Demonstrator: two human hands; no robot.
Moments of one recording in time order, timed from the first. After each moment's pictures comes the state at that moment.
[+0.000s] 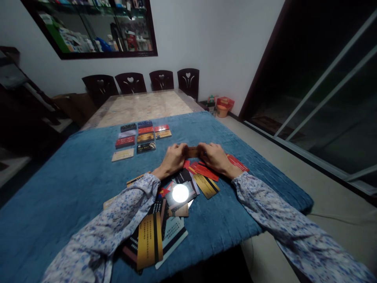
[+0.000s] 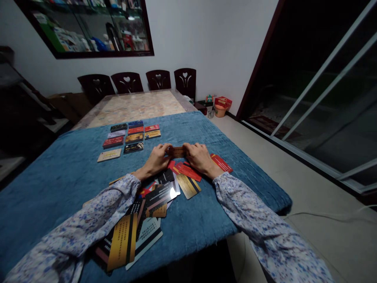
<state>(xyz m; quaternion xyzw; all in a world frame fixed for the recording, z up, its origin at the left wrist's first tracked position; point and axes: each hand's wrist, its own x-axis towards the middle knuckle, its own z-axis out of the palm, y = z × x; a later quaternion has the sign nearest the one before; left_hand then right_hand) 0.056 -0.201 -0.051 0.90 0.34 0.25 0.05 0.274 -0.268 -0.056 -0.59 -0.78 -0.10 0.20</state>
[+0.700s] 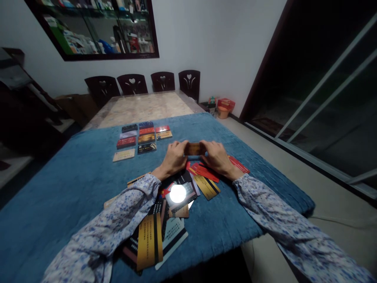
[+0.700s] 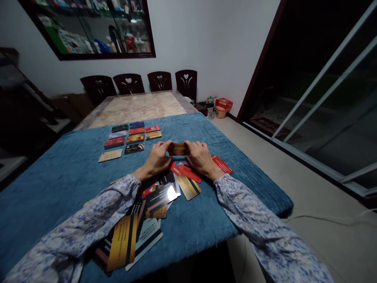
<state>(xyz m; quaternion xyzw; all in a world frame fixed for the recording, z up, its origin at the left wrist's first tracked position) 0.058 -0.210 -0.036 0.91 0.33 0.26 -0.01 0.275 -0.267 -0.057 -0.55 -0.77 -0.18 0.26</state>
